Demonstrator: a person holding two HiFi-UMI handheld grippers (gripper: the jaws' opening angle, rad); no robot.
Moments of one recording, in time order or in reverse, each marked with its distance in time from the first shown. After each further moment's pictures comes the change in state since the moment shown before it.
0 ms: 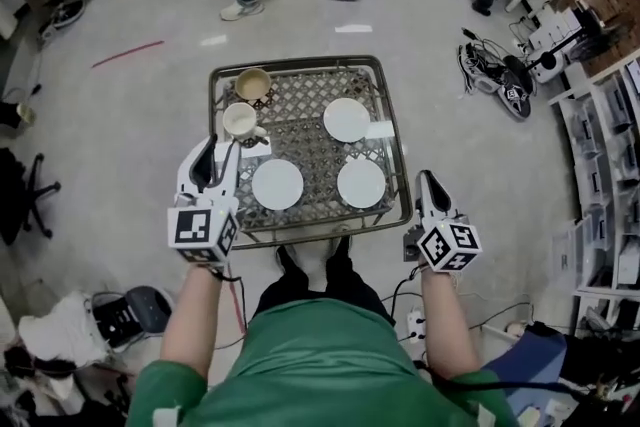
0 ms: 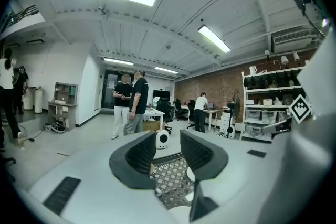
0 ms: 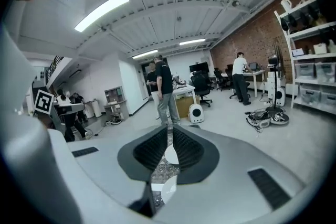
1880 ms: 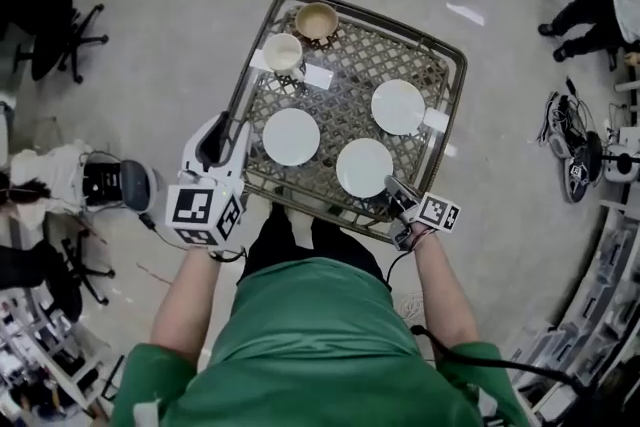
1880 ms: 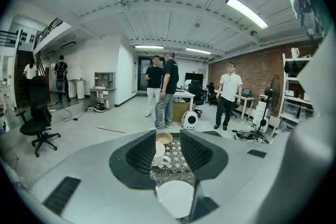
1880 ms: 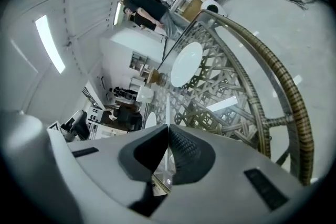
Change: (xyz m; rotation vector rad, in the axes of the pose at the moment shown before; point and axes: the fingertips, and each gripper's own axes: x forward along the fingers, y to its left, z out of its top) left arm -0.008 -0.024 -0.076 -0.099 0.206 0.407; right arm 0.151 -0.053 -0.243 0.580 0.810 0.560
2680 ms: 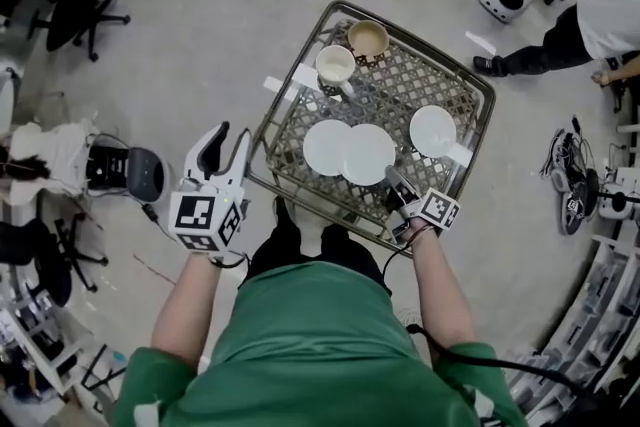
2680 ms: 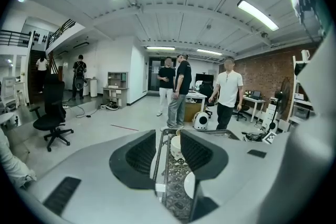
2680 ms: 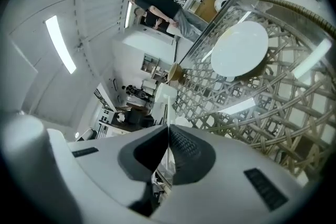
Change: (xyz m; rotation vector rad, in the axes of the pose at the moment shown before) left arm -0.059 0.109 -0.019 -0.052 -0.008 0.101; right arm 0.093 0.101 0.001 -0.055 -0.034 0.119
